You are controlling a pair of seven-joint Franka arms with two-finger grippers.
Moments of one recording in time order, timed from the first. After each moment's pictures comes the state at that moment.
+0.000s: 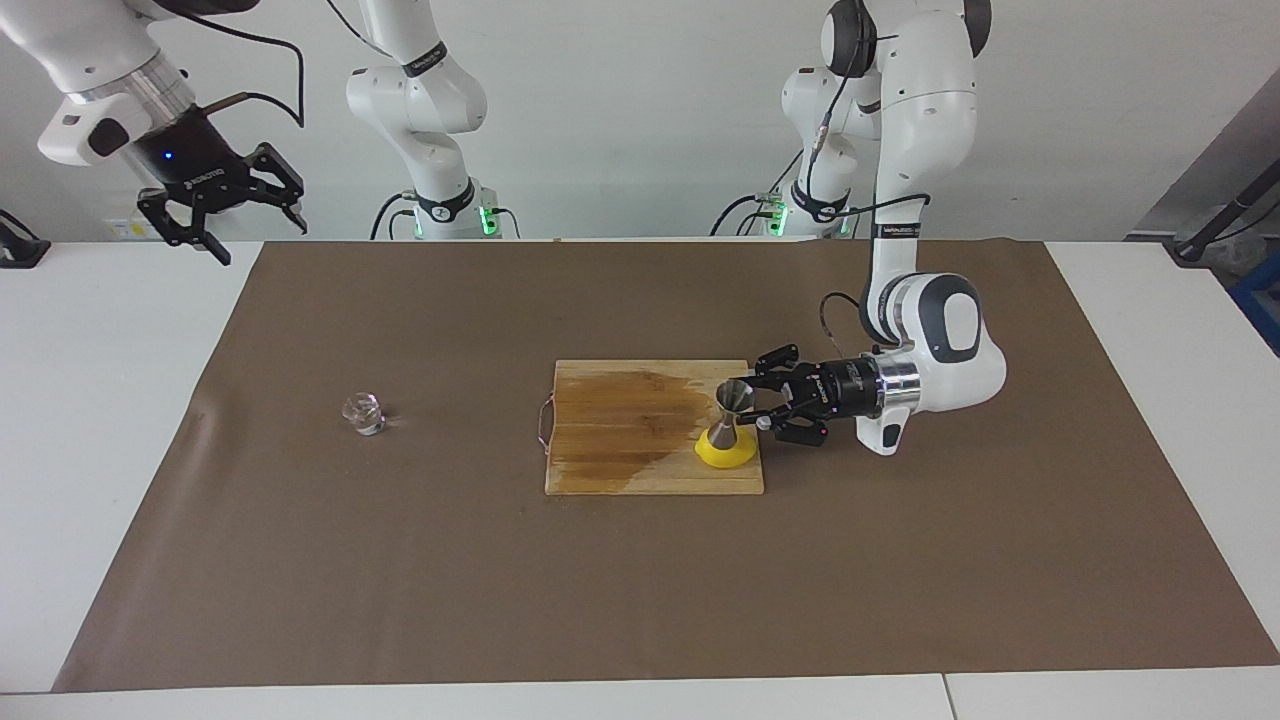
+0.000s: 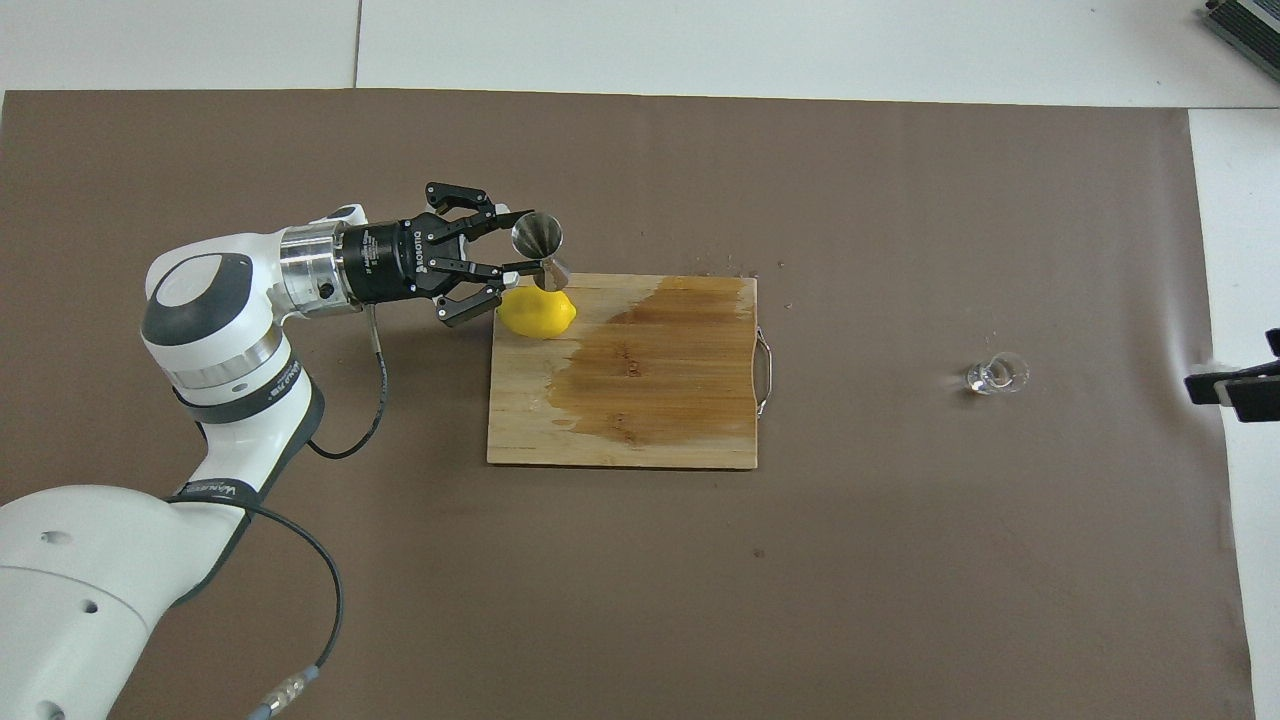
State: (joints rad) left arm -0.46 0.45 0.34 -1.85 -1.85 1.63 -0.89; right arm -0.14 -0.14 -0.06 -1.74 0.24 1.60 -0.68
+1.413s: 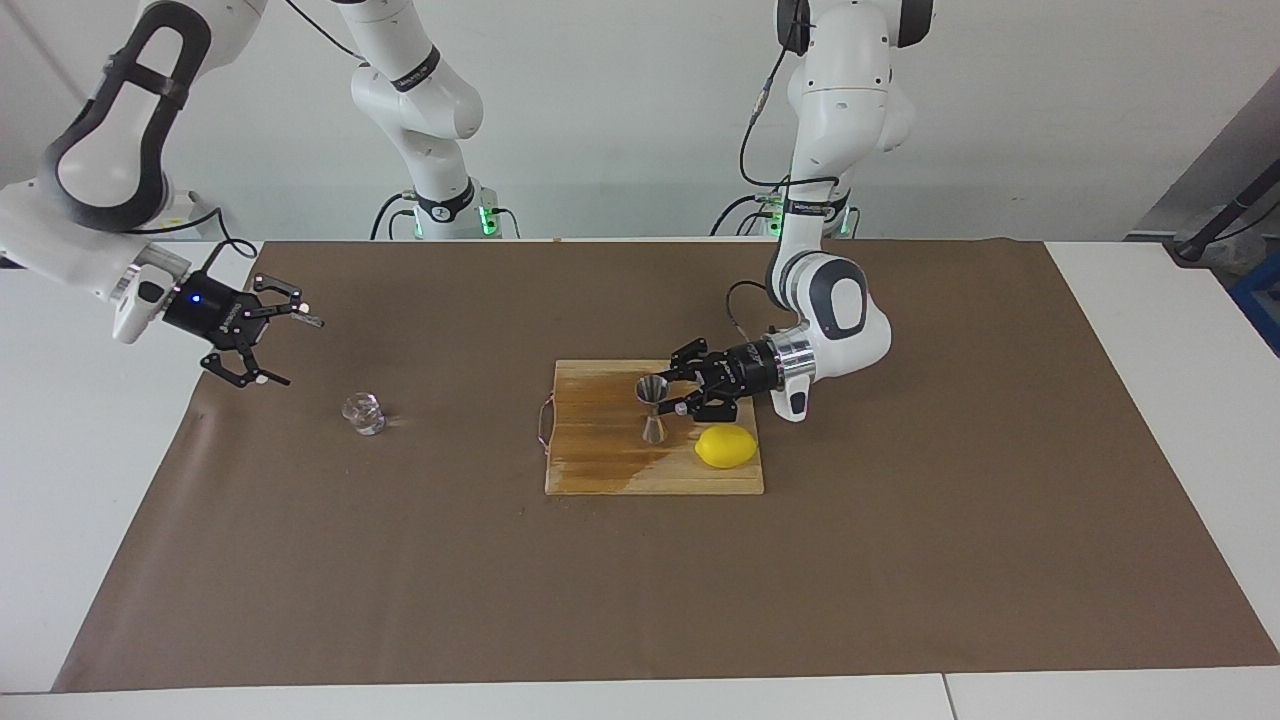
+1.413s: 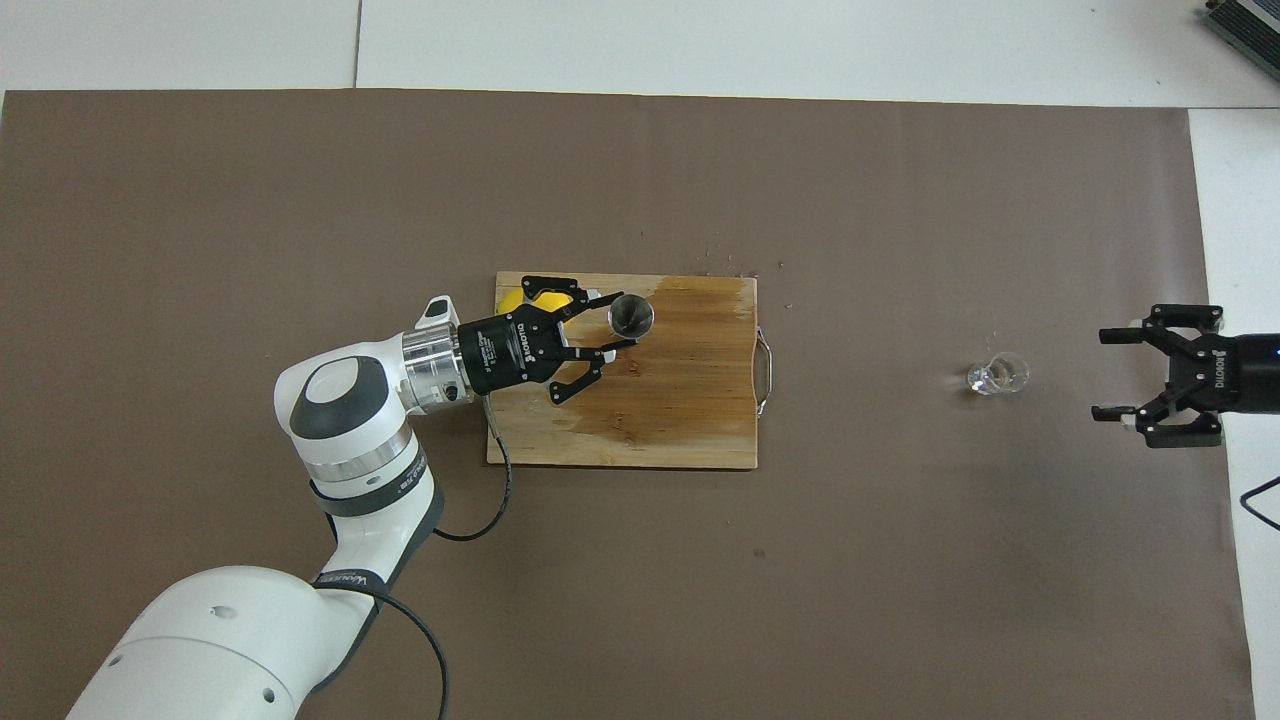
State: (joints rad) left arm -0.86 0.43 0.53 -2.09 -2.12 1.79 -0.60; right arm -0.41 0.19 -0.07 -1.97 0.81 1.71 -1.89
